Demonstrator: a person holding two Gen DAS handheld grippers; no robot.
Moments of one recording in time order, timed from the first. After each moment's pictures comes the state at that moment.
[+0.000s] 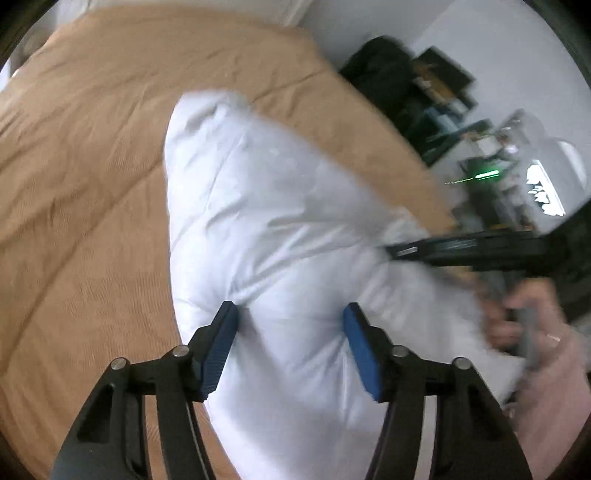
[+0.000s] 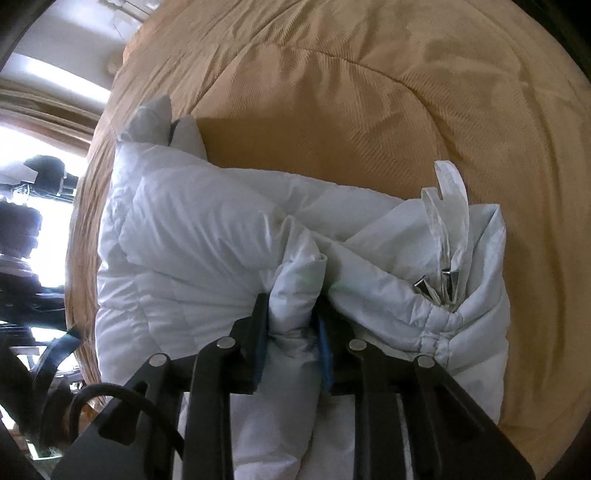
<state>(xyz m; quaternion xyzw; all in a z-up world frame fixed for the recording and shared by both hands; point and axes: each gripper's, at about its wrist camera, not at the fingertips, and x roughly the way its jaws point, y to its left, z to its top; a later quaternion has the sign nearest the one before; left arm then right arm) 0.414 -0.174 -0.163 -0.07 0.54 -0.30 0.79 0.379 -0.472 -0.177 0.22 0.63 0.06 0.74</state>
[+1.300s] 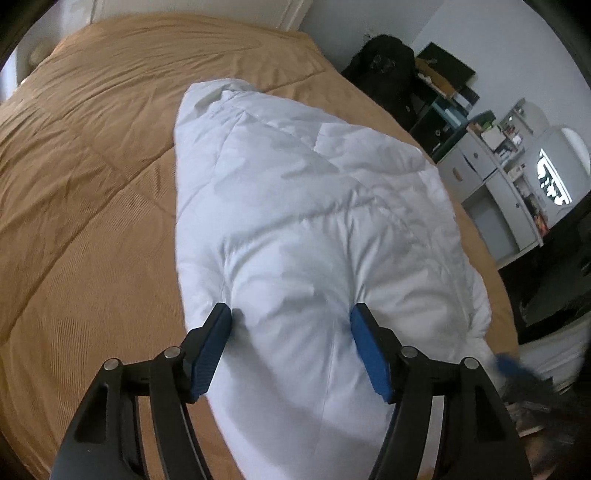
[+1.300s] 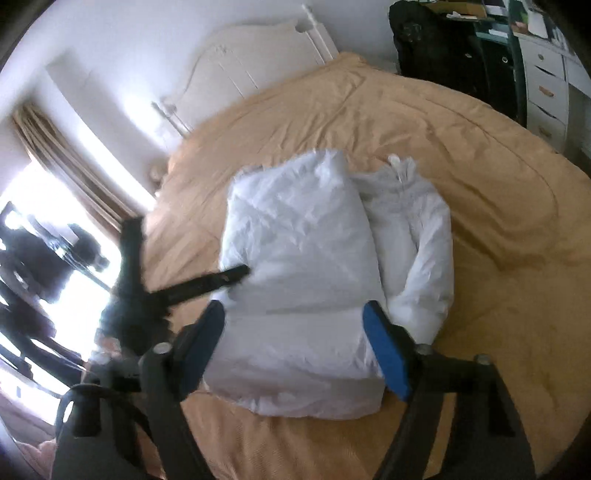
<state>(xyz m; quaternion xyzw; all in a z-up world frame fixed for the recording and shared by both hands) 0.364 -0.161 -0.163 -0.05 0.51 -0.30 0.80 0.121 -0.415 -0.088 0.26 0.39 -0.01 0.88</state>
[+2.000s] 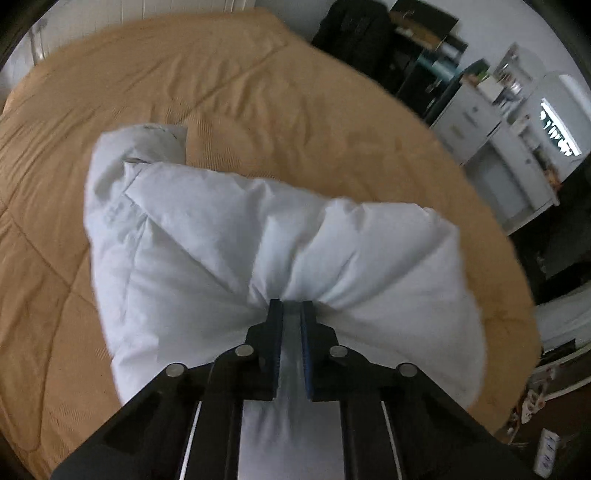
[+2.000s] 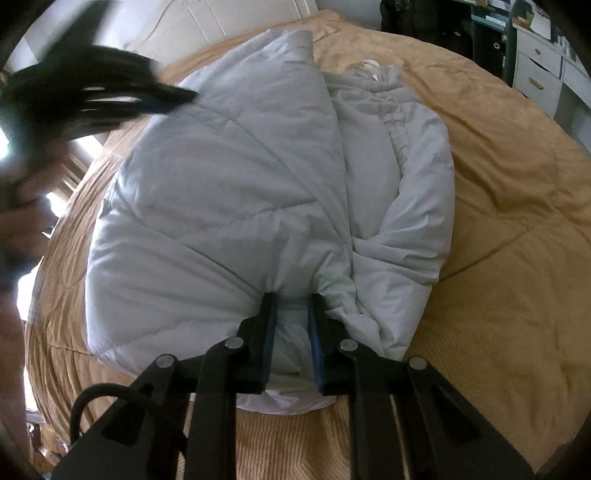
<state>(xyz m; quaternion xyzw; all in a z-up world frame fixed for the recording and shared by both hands) 0.446 -0.285 -0.157 0.07 0.54 -0.32 0.77 0.129 -0.404 -0.173 0.20 0.47 -0.06 0.85</state>
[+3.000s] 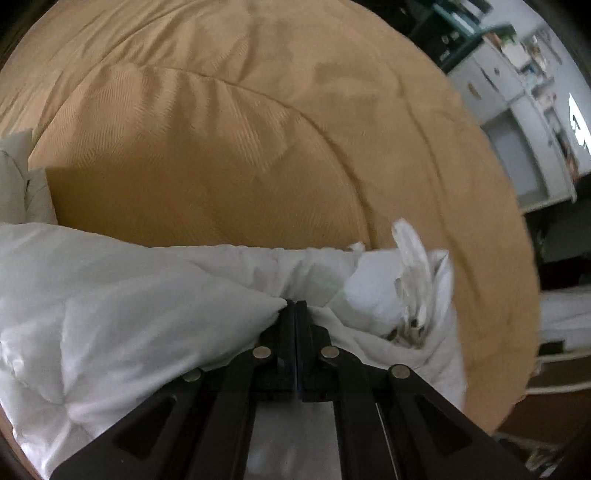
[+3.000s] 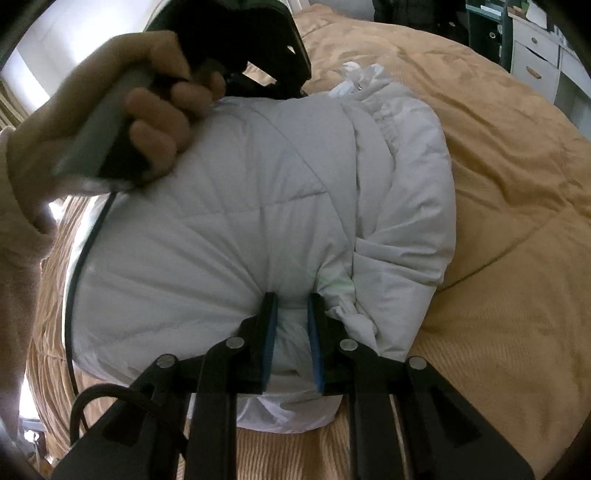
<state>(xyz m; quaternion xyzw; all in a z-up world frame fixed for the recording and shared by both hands) 0.476 -0.385 -0.196 0.07 0.64 -0.32 0.70 0.133 -0.395 -0.188 0.21 0.48 -0.07 0.85</state>
